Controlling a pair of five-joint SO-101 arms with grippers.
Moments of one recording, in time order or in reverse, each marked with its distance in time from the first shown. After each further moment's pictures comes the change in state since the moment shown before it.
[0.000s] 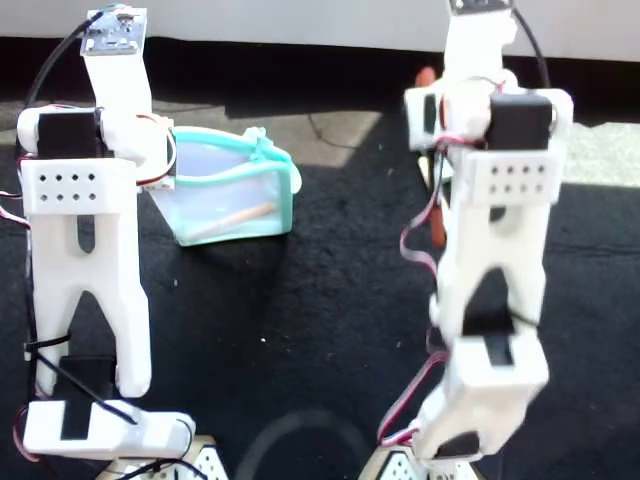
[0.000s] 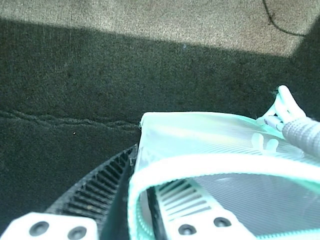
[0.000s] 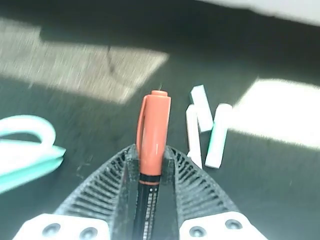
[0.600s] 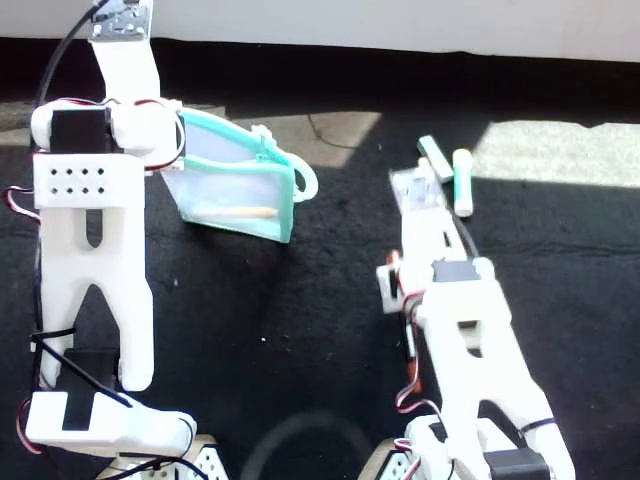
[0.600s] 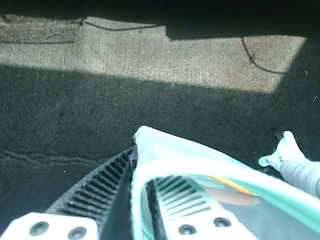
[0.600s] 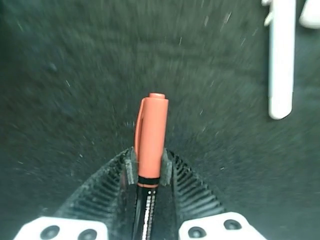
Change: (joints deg) left arm 1.4 1.0 0.4 -12.4 0.0; right arm -1.3 -36.6 105.1 -52.7 -0.1
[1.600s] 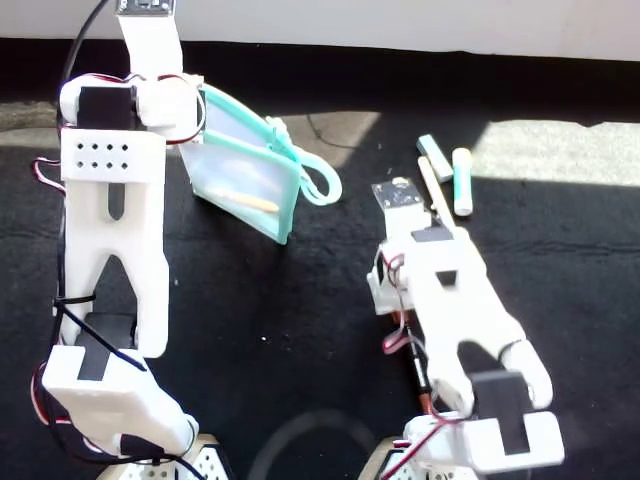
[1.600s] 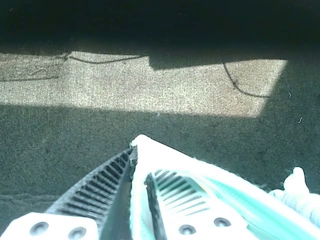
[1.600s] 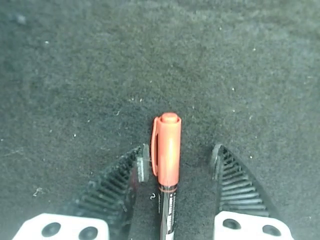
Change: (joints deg) left arm 2.9 10.5 -13.7 -0.4 0.1; right arm -0.1 25.1 -18.2 12.1 0.0
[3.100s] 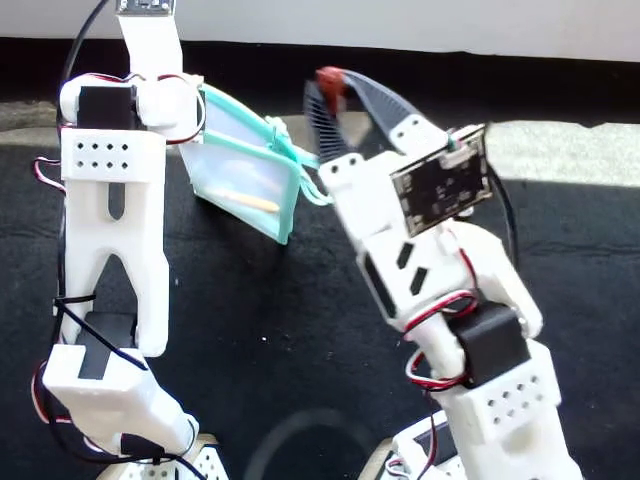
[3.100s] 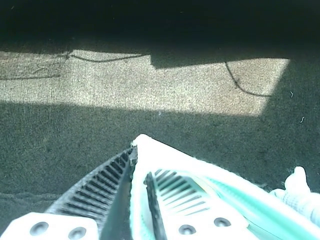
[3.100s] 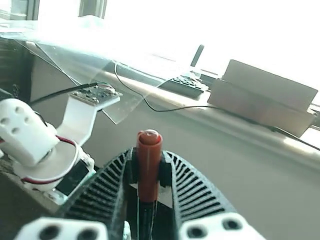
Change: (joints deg) left arm 0.0 0.0 -0.7 1.2 0.0; right arm -21.8 -42.7 -20.6 -31.5 6.9
